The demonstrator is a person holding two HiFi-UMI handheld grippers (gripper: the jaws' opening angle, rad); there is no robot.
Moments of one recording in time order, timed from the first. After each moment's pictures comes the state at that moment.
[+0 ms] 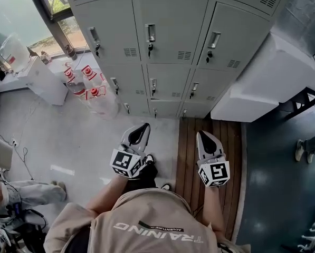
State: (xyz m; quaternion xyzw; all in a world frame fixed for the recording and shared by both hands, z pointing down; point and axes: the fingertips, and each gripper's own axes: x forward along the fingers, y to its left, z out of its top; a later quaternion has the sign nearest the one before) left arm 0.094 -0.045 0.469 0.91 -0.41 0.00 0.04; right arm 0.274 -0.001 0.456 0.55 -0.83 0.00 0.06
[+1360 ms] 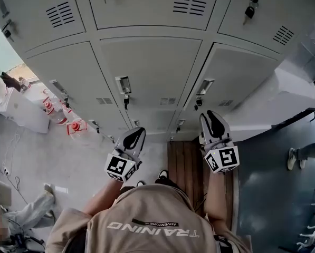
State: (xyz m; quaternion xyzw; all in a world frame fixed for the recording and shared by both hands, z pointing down) left arm 0.167 -0.291 0.451 0.93 -0.35 -0.02 0.02; right arm 0.369 -0.288 0.366 0.57 -0.82 -0.08 0.01
